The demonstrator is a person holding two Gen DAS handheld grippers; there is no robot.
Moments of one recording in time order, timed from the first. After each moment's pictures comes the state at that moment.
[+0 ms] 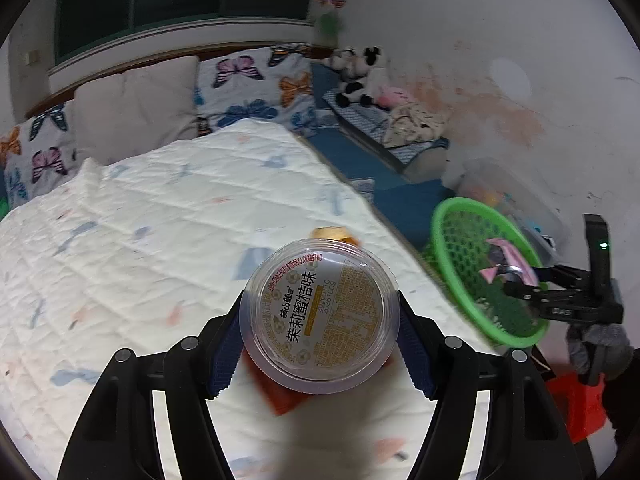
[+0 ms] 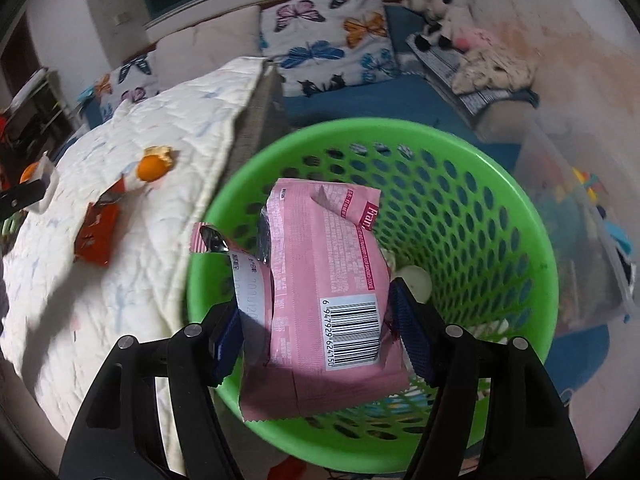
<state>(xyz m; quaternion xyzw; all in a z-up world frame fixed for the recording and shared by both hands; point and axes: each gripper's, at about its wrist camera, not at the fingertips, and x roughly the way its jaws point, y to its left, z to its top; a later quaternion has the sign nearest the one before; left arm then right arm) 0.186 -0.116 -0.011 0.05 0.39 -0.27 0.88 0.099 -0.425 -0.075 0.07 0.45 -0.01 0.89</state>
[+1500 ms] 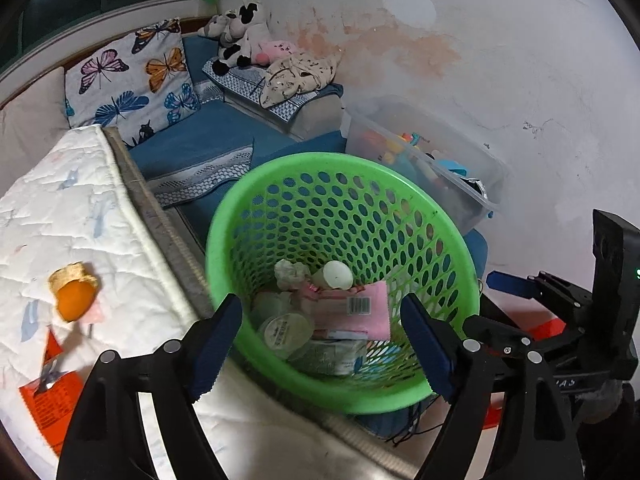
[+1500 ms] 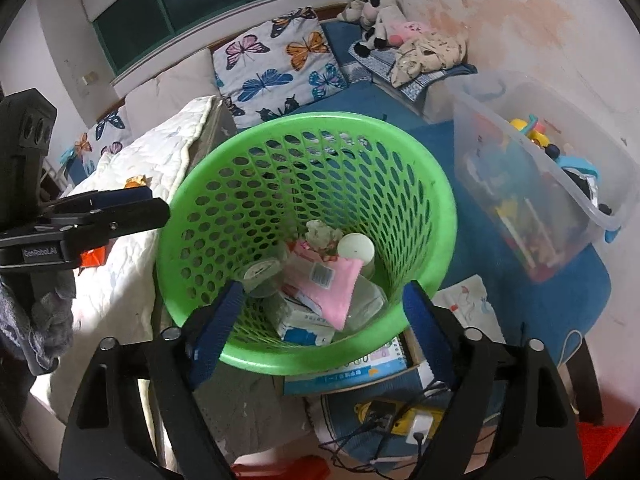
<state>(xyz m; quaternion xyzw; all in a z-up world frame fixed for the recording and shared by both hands) 0.158 -0.314 -0.049 0.10 0.42 -0.41 0.80 0.007 -0.470 -0.067 0.15 0.40 -0.05 0.90</state>
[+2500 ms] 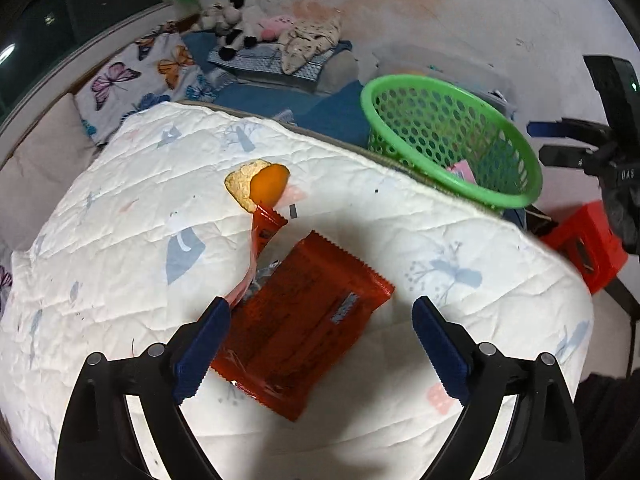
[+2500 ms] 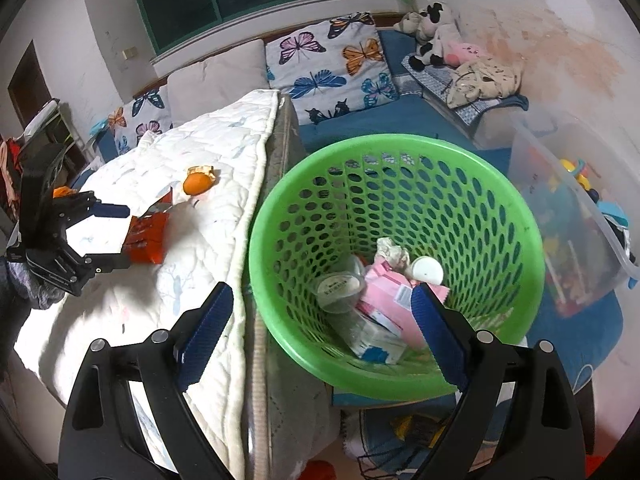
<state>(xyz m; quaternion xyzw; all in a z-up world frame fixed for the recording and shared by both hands) 0.196 -0.142 -0.063 0.25 0.42 -0.41 0.77 0.045 -0.398 -0.043 0.11 0.39 0.01 0.91</state>
